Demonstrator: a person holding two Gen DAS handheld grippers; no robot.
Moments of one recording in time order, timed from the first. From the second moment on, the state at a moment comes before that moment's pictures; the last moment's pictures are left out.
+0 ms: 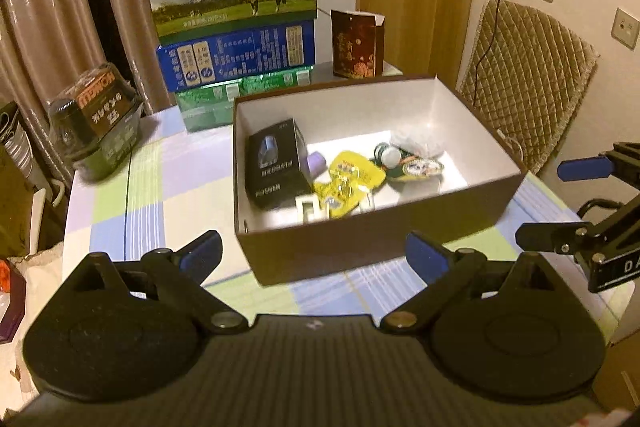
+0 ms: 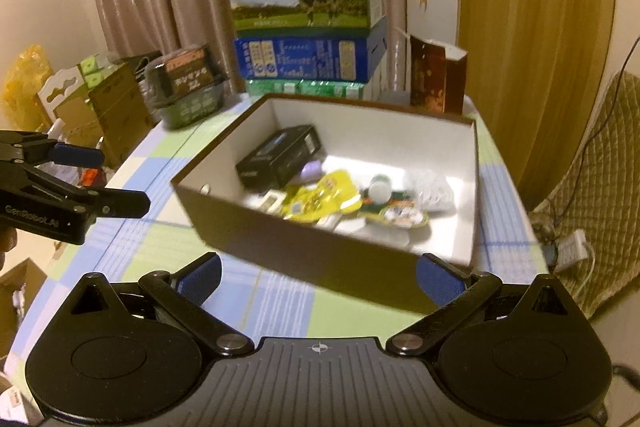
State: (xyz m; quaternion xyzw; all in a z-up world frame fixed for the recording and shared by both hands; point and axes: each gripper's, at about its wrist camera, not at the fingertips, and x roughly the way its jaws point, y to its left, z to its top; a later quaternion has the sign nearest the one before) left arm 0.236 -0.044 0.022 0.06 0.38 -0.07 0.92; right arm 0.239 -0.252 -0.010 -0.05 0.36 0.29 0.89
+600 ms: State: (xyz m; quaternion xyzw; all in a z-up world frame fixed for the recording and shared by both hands) left arm 0.171 -0.017 -0.031 0.05 0.45 -0.06 0.89; right arm 0.174 -0.245 -0.059 -0.03 0.45 0.30 0.84
